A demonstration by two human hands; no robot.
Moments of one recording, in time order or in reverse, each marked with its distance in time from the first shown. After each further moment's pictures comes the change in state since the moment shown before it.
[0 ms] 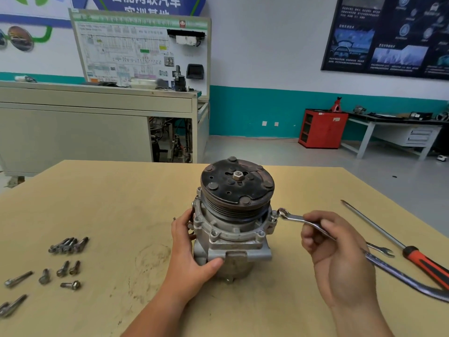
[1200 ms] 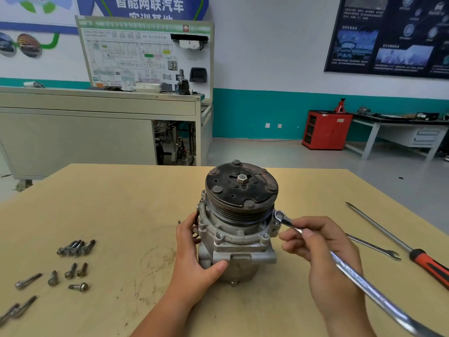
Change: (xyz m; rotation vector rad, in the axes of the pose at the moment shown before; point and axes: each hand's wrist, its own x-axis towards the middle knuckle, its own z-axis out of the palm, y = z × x) left_hand -0.003 0.005 0.000 0.015 0.025 -0.005; right_hand -0.017 0.005 0.021 -0.316 -0.010 -0.123
